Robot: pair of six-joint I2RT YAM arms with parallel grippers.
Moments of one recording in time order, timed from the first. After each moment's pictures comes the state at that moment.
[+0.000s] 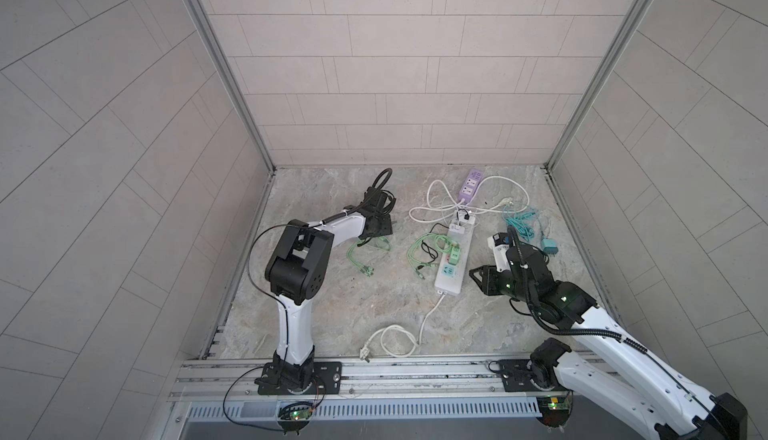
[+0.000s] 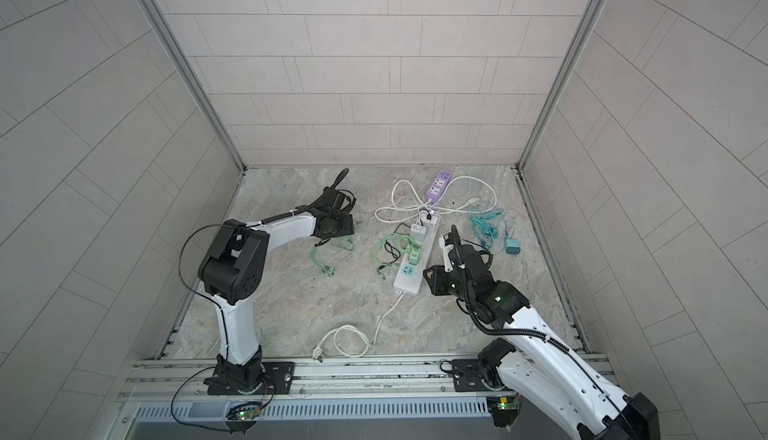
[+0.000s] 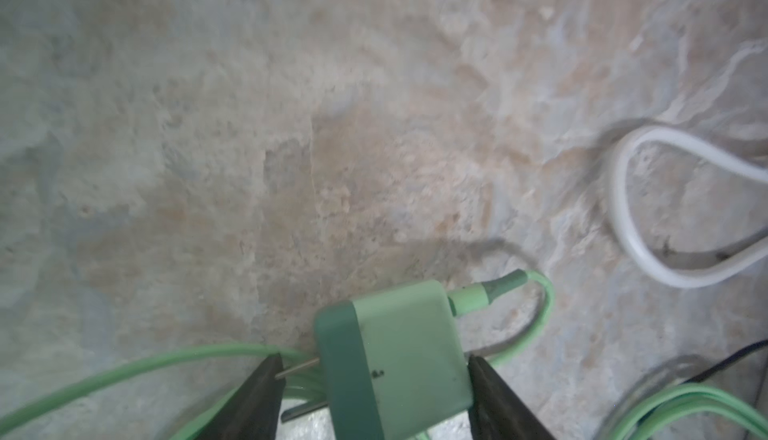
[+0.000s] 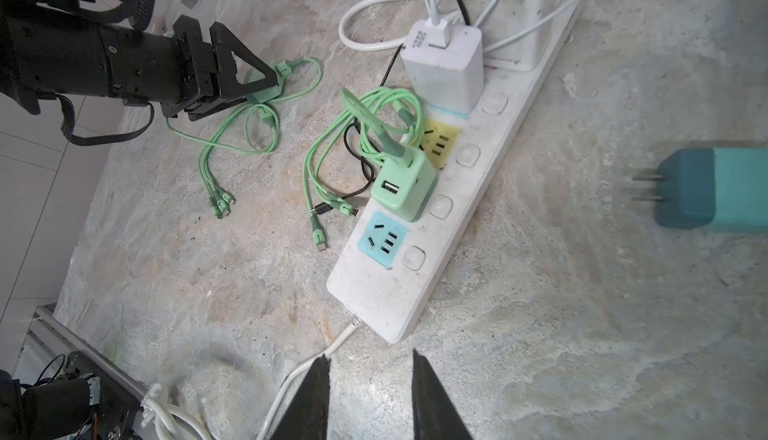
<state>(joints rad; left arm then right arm) -0.41 1.97 1.27 -0.35 -0.04 -0.54 0.51 0.76 0.59 -0.56 -0.08 0.53</state>
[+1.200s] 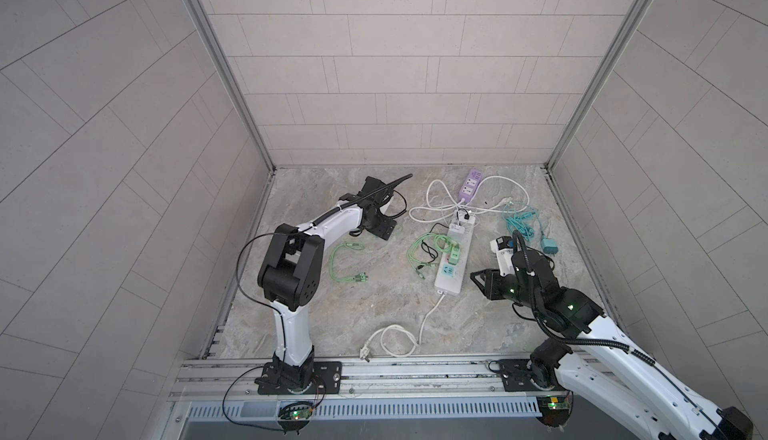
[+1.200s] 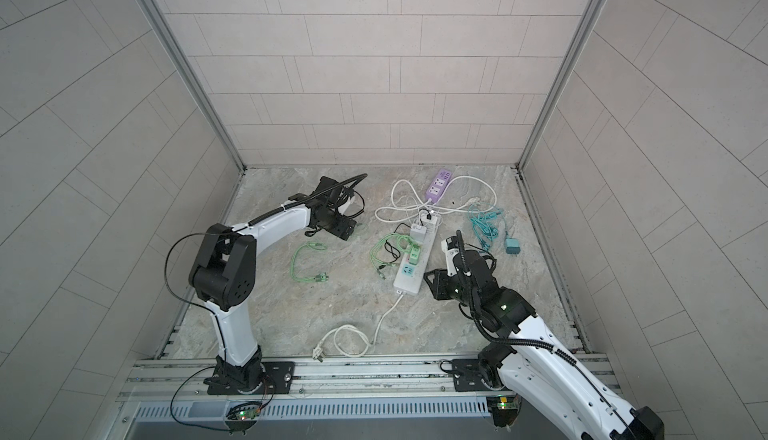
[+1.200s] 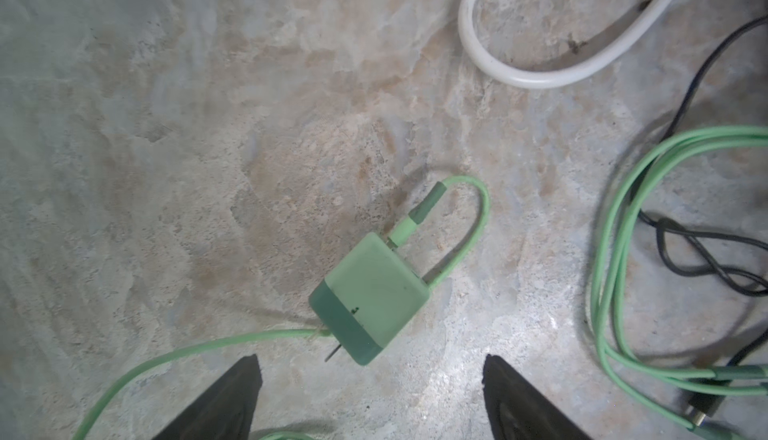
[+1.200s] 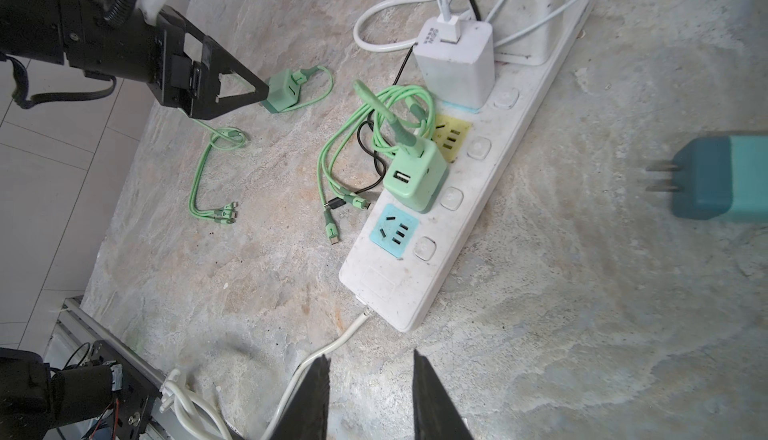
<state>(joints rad) -0.41 1.92 1.40 -0.60 0.02 0.13 0.52 0.68 0.56 -0.57 -0.11 0.55</state>
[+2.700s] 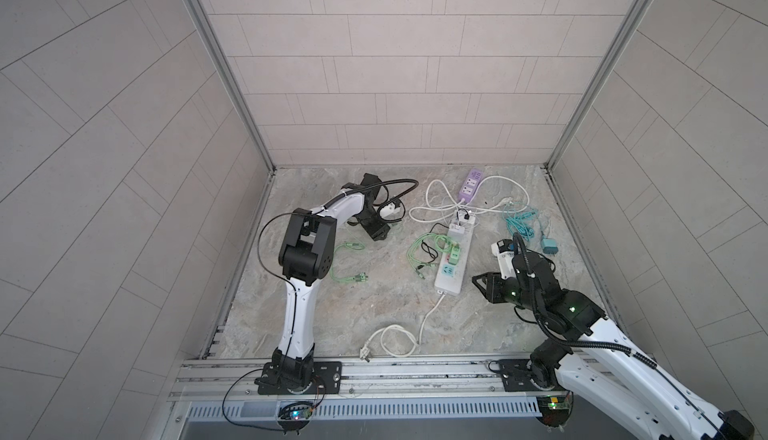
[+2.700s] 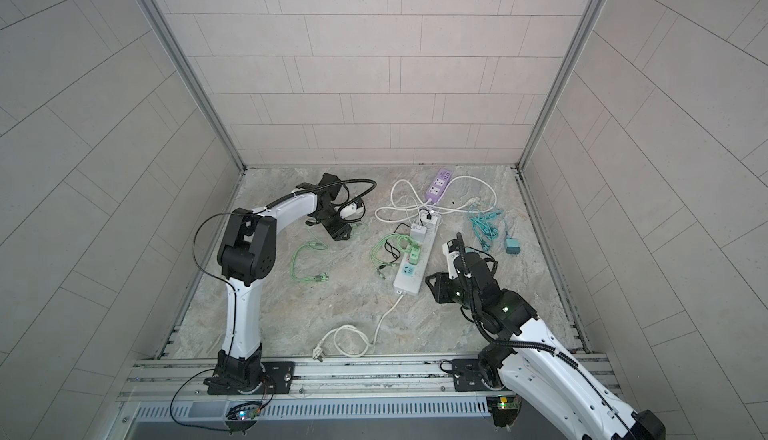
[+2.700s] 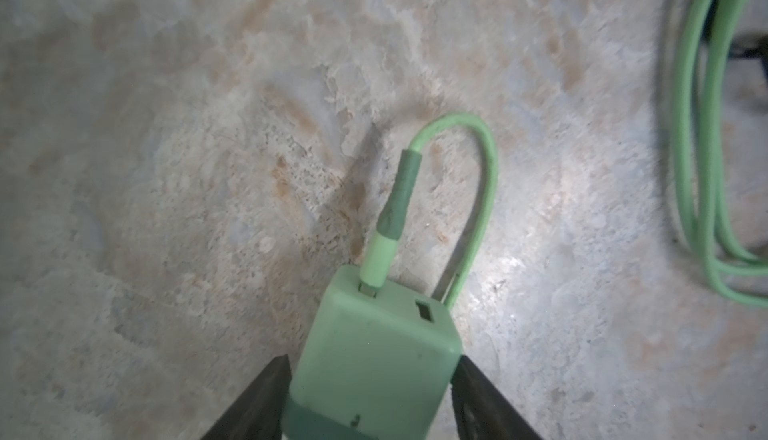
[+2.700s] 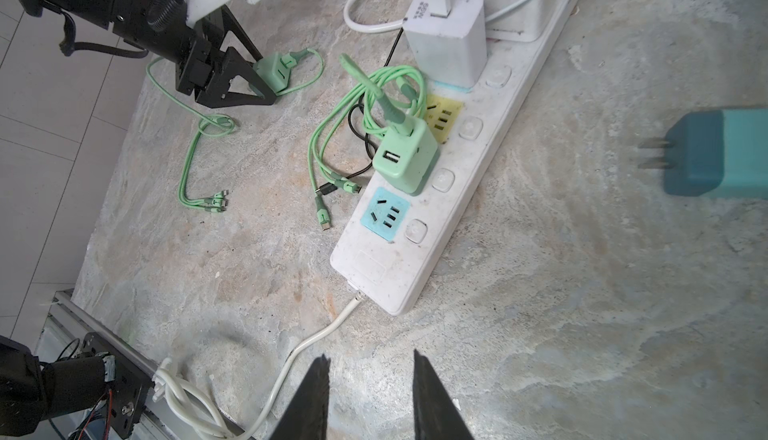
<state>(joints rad) -0.33 2.19 1.67 -0.84 0.21 0.58 0.52 0.66 0.56 -0.61 -0.11 0.55</state>
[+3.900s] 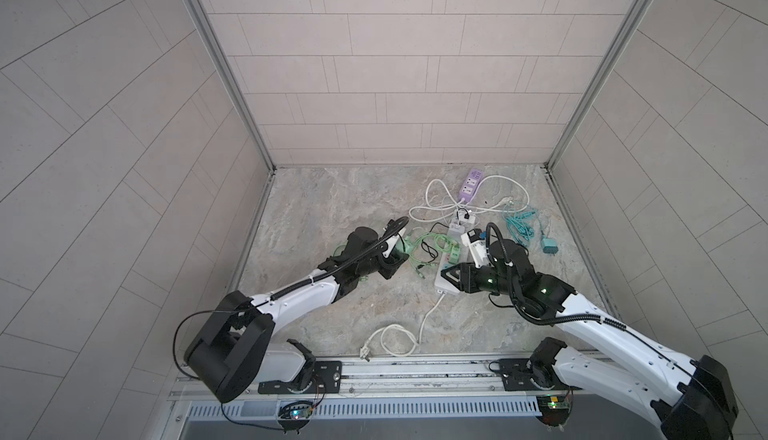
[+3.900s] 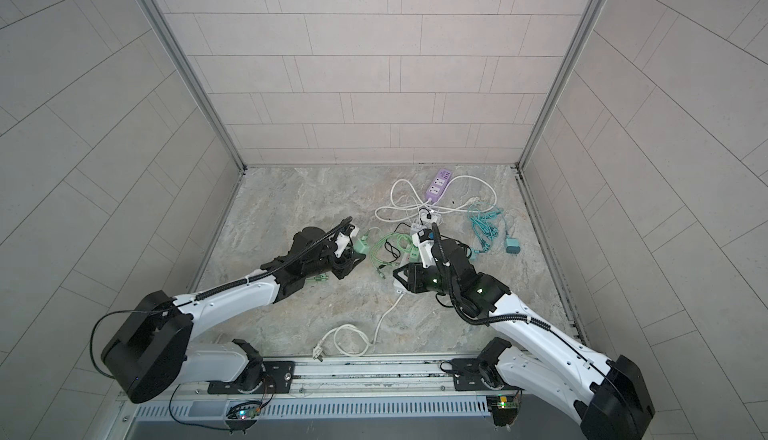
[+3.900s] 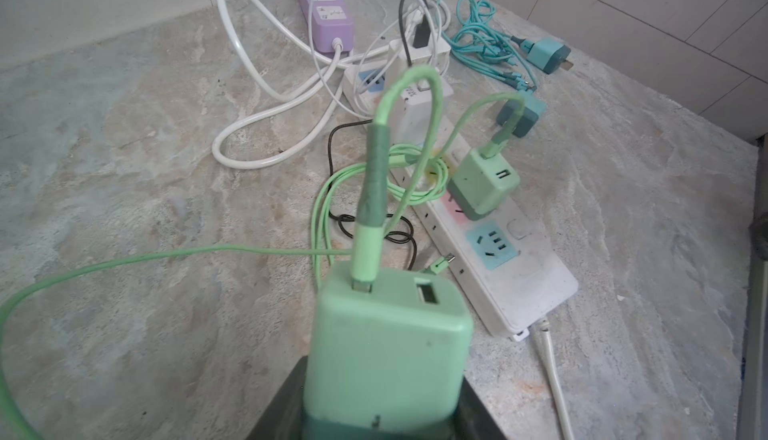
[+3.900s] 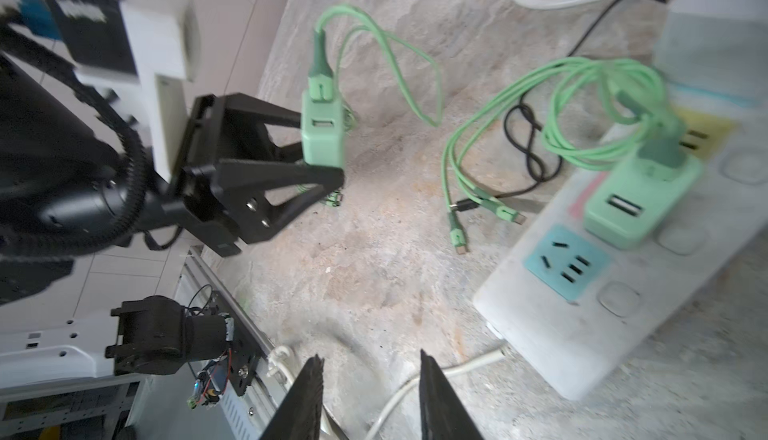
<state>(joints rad) -0.63 1.32 0.60 0.18 0.23 0.00 0.65 0.93 0.64 -0.29 -0.29 0.65</state>
